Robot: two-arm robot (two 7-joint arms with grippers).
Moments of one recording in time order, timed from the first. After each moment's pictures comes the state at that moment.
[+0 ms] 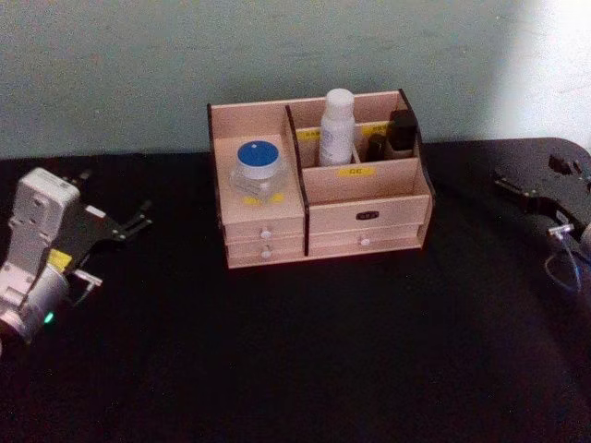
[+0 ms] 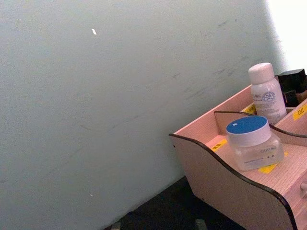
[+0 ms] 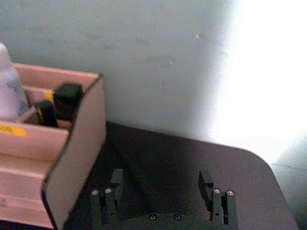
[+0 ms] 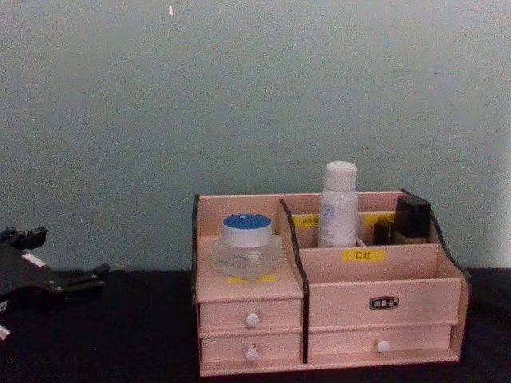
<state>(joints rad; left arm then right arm) -0.20 0.60 0.45 -1.41 -0.25 -0.12 0.03 0.22 0.54 -0.24 -1.42 0.43 0.15 0.08</state>
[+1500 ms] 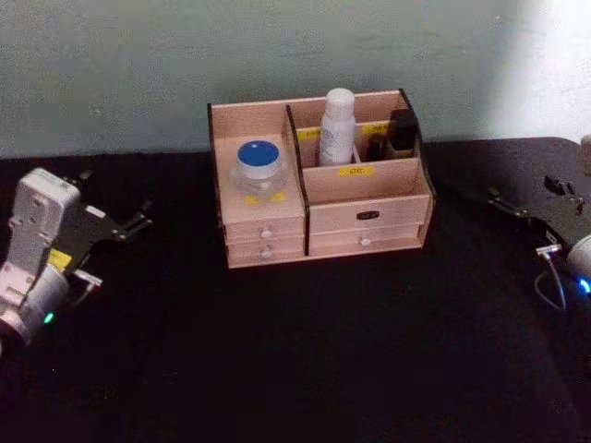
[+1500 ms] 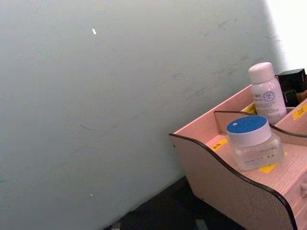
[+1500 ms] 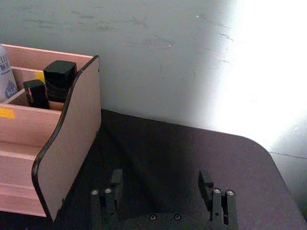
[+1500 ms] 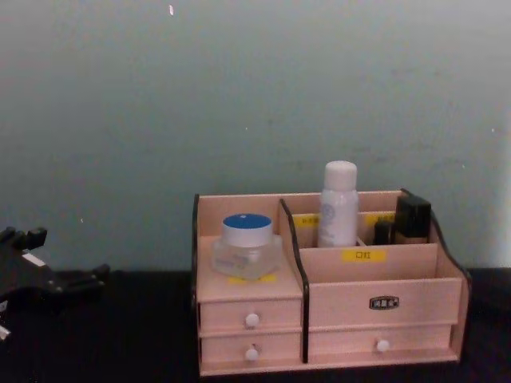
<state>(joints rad) -0.20 0.60 0.45 -1.41 -0.25 -0.12 0.03 0.21 0.49 -0.24 -1.36 0.36 0.10 0.05</state>
